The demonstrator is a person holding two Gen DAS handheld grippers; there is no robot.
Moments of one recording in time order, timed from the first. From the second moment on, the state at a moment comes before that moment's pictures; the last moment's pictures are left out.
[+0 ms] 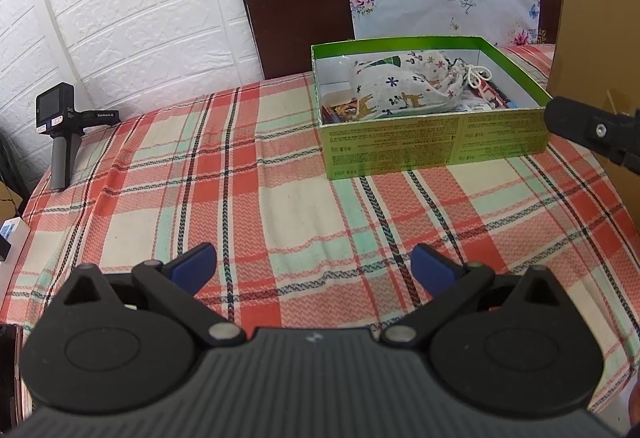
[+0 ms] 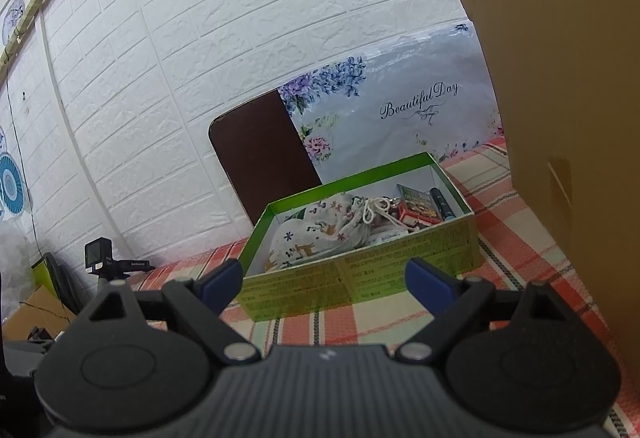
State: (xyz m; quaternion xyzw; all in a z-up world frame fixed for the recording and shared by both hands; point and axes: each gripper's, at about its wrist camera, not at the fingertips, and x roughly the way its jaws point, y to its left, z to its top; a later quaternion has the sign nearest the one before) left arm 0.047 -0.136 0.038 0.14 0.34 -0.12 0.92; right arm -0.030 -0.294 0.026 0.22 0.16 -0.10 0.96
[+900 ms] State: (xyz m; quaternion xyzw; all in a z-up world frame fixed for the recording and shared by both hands) left arm 0.052 -0.134 0.036 0.13 0.36 -0.12 0.92; right arm -0.028 -0.290 0.022 0.22 0.16 -0.10 0.96
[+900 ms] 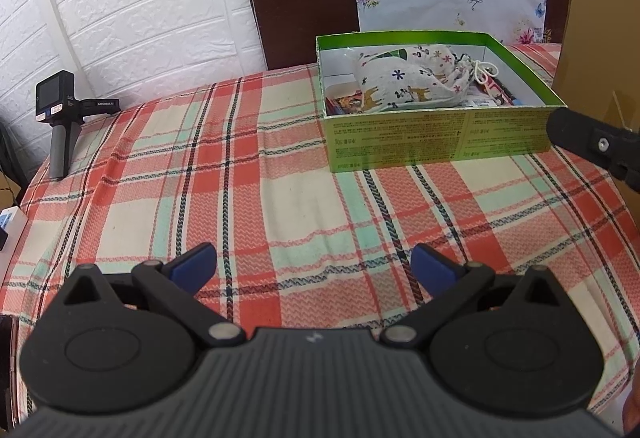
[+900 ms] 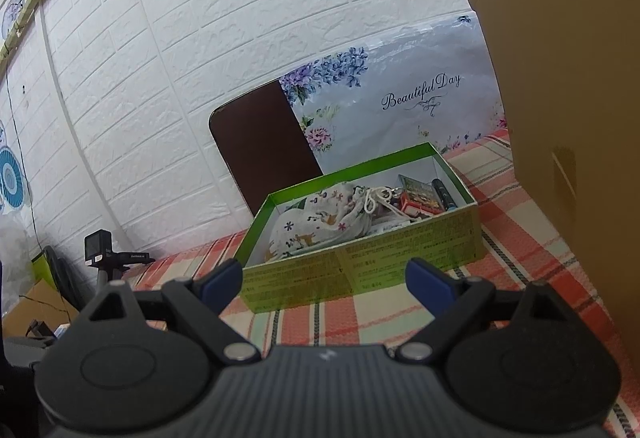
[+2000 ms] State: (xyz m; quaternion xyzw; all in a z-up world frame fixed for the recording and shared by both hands) left arm 0.052 -0.131 0.047 0.10 0.36 -0.12 0.92; right arm -0.028 -0.286 0.034 0.20 0.16 -0.09 0.96
